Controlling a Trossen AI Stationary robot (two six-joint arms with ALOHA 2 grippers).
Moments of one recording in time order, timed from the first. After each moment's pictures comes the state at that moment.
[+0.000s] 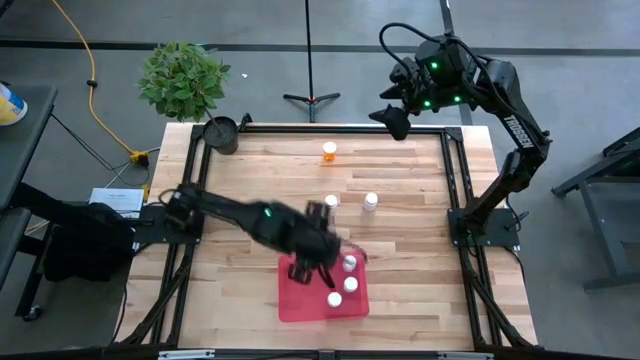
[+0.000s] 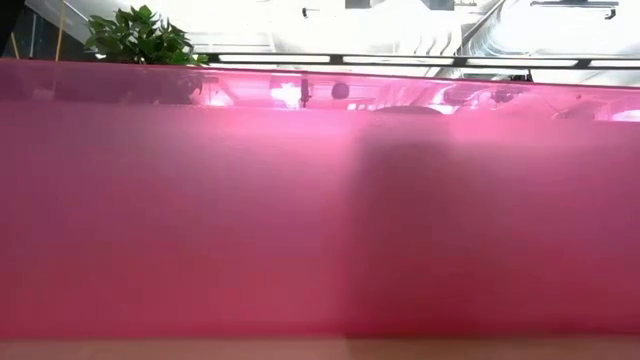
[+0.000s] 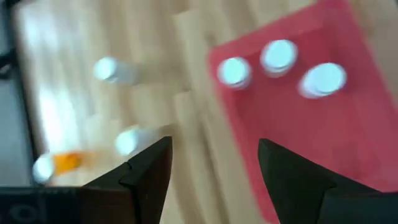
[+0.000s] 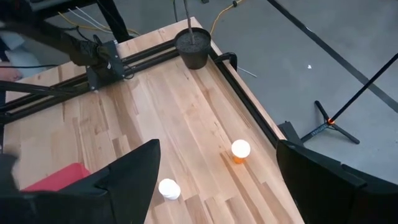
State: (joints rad) left arm -0.34 2.03 2.29 -1.42 -0.32 0.03; right arm -0.45 1.64 2.36 -1.36 -0.08 0.08
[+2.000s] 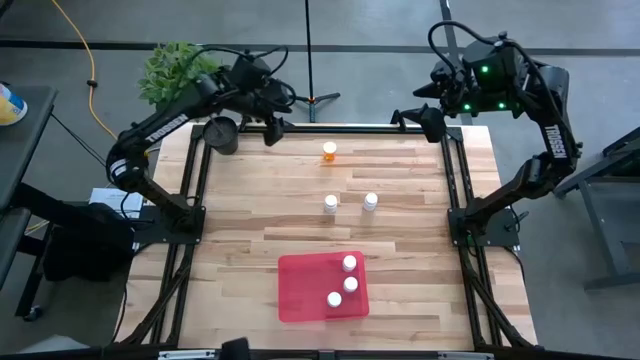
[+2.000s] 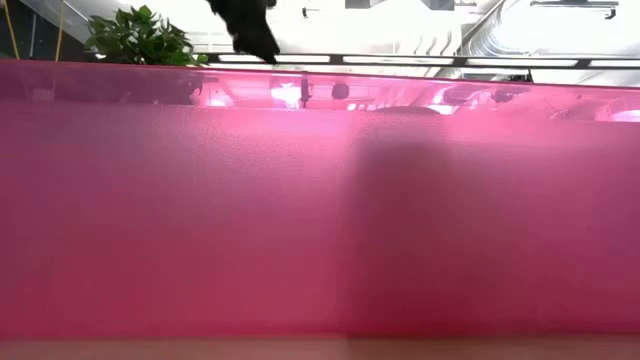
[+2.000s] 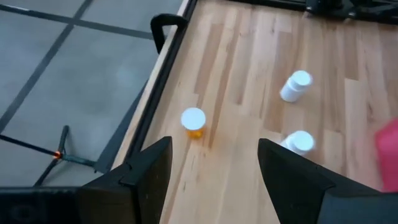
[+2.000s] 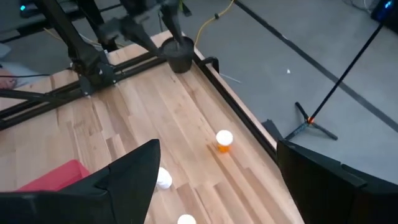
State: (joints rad) left arm 0.64 1.51 1.70 -0.95 0.23 0.31; right arm -0.45 1.49 2.36 -1.47 -0.01 0.11
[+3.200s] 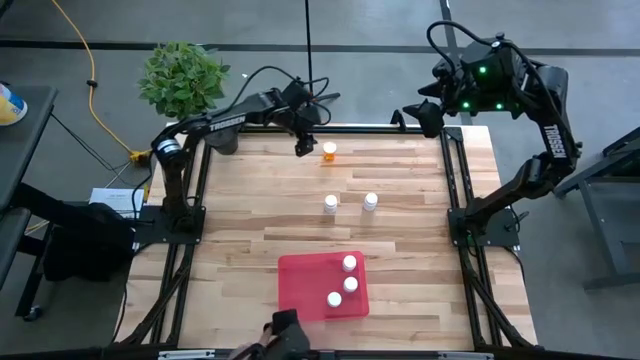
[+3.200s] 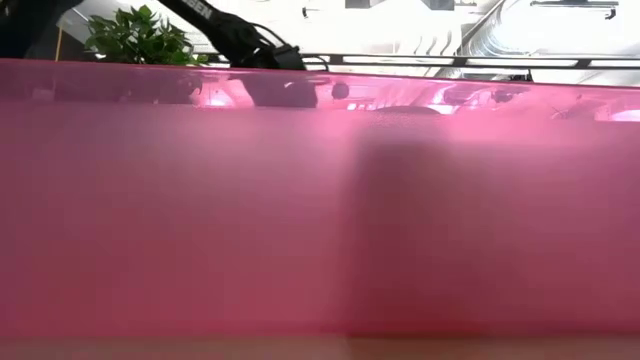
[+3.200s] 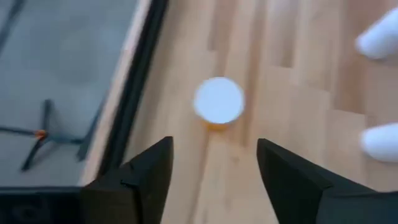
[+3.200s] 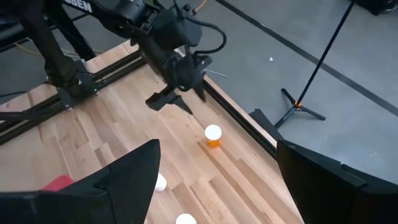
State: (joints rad) left arm 0.64 1.88 1.58 -0.66 0.20 0.40; right arm -0.45 1.49 2.35 -1.49 0.07 0.21
